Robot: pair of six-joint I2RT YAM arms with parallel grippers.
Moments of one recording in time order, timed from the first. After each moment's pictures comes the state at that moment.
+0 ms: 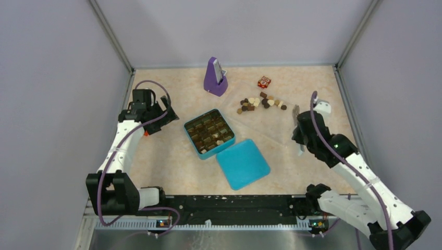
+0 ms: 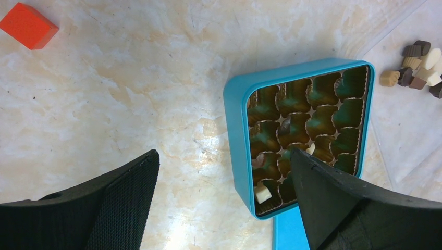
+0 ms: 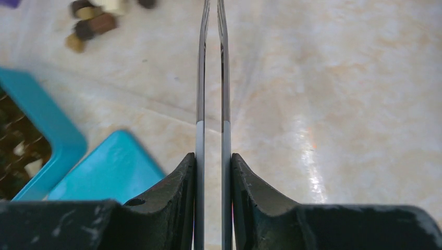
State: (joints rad) left arm 0.02 1.27 1.06 -0.70 0.12 -0.52; right arm 0.59 0.87 0.95 -0.82 0.49 0.62
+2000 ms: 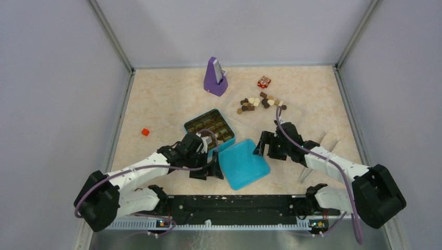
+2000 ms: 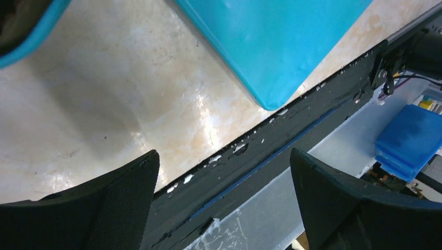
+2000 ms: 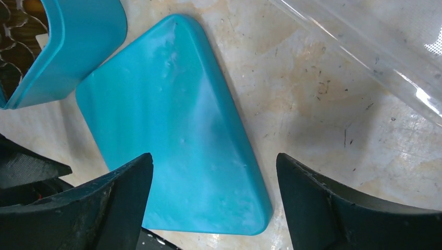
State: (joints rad) left arm -0.71 1.09 0.54 -0.48 0.43 -0.70; right arm 0.54 1.16 0.51 -0.21 -0.14 0.68
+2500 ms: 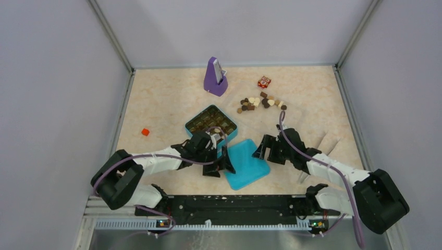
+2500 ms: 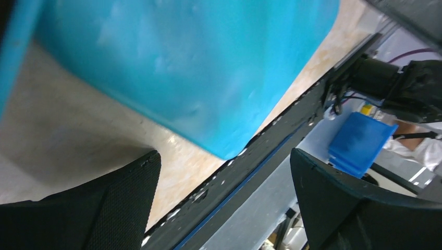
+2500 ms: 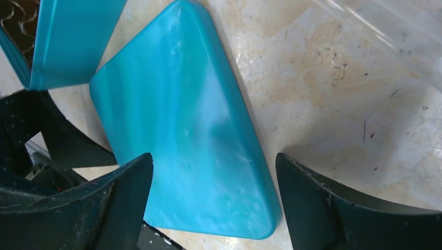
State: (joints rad) left arm -0.73 1.35 0.52 -0.10 0.52 -0.85; right arm 0.54 1.12 0.39 -0.07 -0.19 0.74
